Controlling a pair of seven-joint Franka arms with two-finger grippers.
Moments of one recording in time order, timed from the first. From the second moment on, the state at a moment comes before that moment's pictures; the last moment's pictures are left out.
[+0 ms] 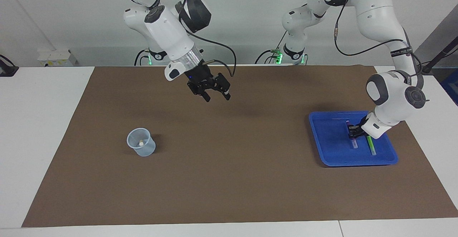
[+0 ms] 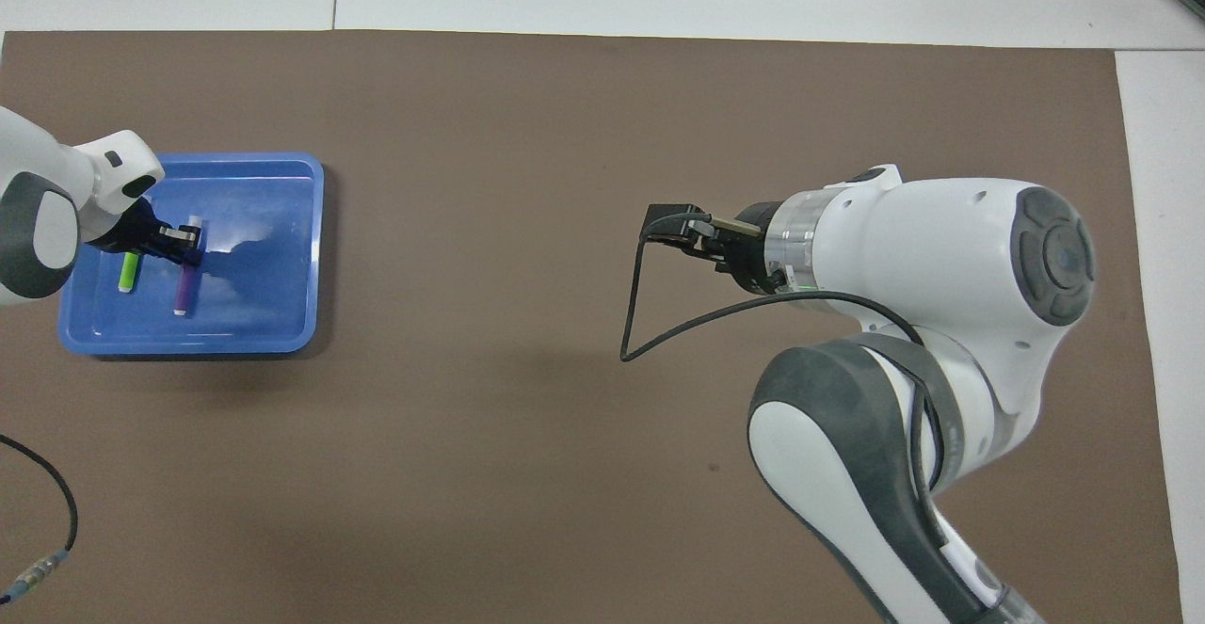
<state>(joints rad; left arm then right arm) 0.33 0.46 -0.22 -1.71 0.05 2.03 0.22 0.24 0.06 0.23 -1.91 0.49 2.38 0.64</state>
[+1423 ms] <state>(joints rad) 0.28 0.44 -0.24 -1.63 -0.44 1.68 -0.53 0.39 0.11 0.22 -1.91 0.61 2.59 0.93</state>
